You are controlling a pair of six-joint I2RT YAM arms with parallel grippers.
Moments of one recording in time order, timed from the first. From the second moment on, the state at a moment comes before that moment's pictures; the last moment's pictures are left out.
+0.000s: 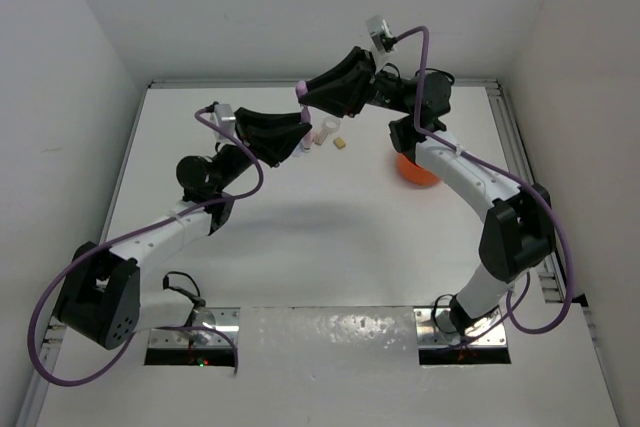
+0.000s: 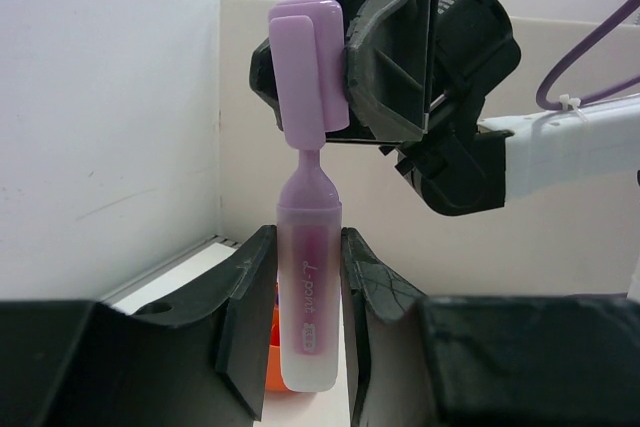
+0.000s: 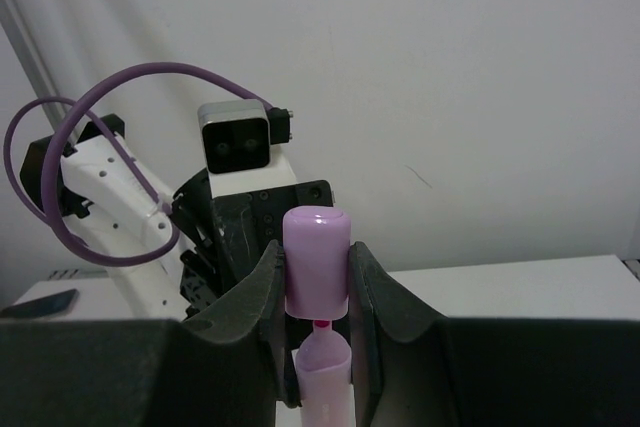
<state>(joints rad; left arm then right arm) -0.43 1.25 0.69 1.22 0.53 -0.50 0.47 1.68 1.36 1.05 -0.99 0.78</state>
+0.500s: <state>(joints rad) -0.43 1.25 0.69 1.22 0.51 -0.50 0.47 1.69 1.36 1.08 -1.00 0.80</state>
